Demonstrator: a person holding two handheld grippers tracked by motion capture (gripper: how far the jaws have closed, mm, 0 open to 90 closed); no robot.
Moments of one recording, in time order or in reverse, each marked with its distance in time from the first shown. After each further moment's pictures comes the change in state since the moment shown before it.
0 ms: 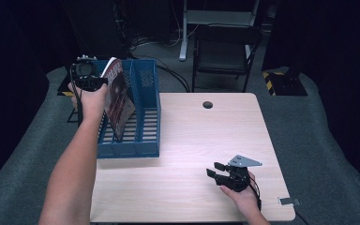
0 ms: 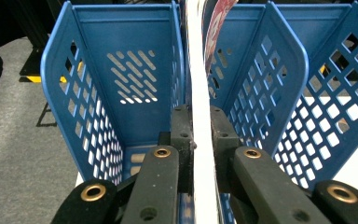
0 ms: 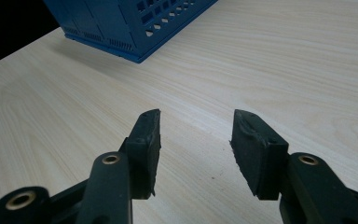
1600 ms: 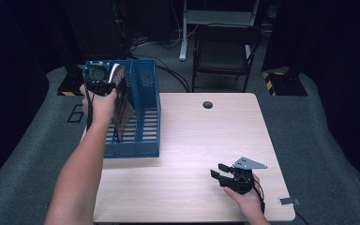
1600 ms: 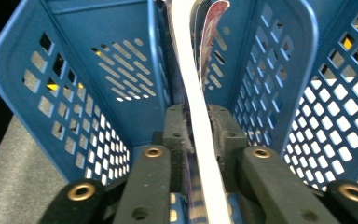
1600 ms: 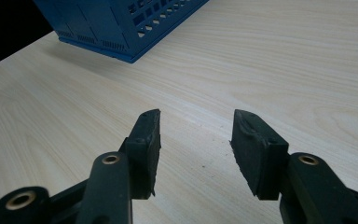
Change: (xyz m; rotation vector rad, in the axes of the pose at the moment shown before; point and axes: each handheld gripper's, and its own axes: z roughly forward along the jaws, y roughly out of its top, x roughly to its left) left arm -0.023 -0.014 0.021 0.021 0.067 0.110; right arm -0.003 -0.006 -0.011 -0.016 -0.026 0.016
